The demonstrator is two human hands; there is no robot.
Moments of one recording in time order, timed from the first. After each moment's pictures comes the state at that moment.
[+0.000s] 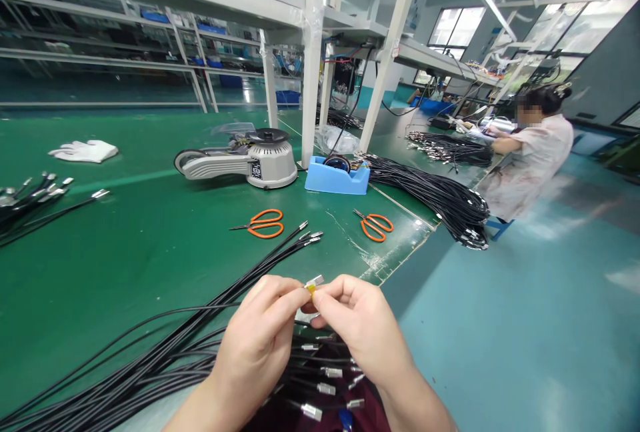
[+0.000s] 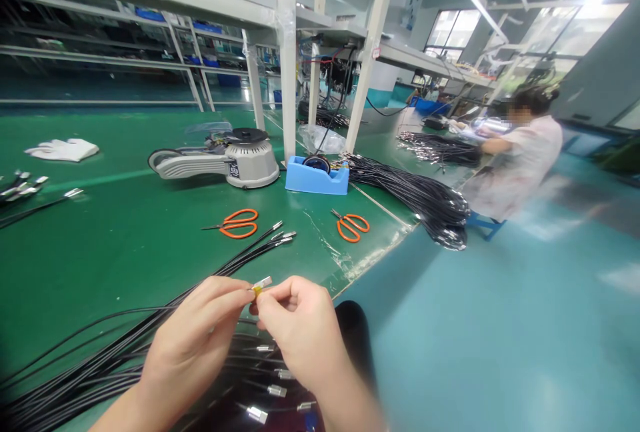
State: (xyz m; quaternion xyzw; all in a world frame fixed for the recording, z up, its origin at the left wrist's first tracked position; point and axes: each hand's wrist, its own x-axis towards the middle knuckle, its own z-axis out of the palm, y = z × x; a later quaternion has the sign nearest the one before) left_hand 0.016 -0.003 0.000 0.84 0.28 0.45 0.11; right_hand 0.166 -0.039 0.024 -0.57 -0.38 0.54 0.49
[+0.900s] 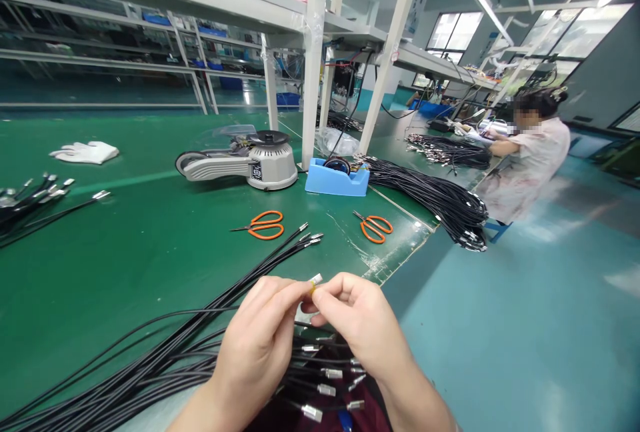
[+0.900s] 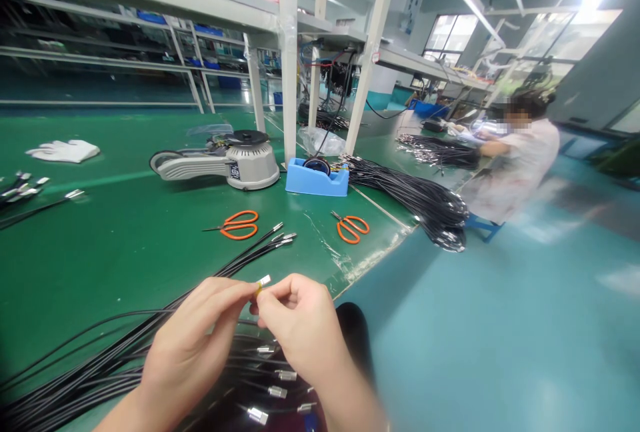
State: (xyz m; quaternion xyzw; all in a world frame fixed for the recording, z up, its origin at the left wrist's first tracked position) left_hand 0.019 -0.005 0.002 0.82 0.29 0.47 0.12; right_hand 0.167 -0.036 0.024 -0.55 -0.40 0.54 0.50
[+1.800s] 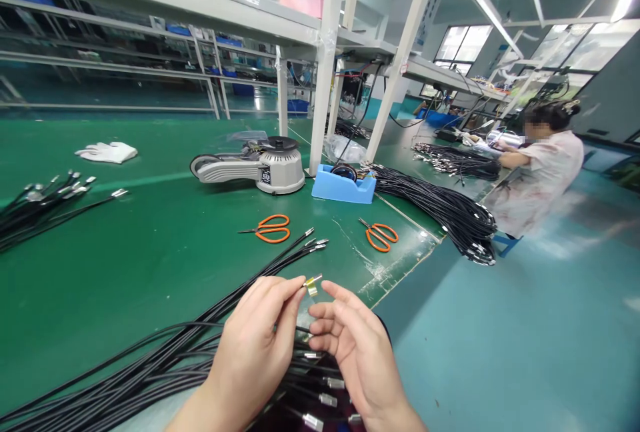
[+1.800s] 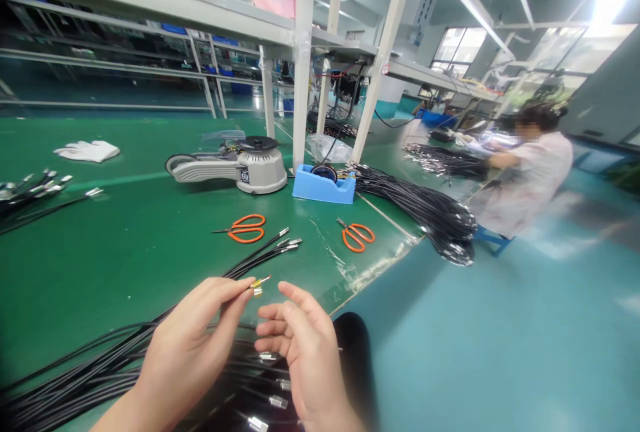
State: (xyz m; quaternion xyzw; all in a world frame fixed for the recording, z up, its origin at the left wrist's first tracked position) left_hand 0.019 -0.006 0.005 0.80 0.37 0.46 0.05; right_hand 0.154 -0.049 -0.006 -0.37 -0.18 0.65 0.63
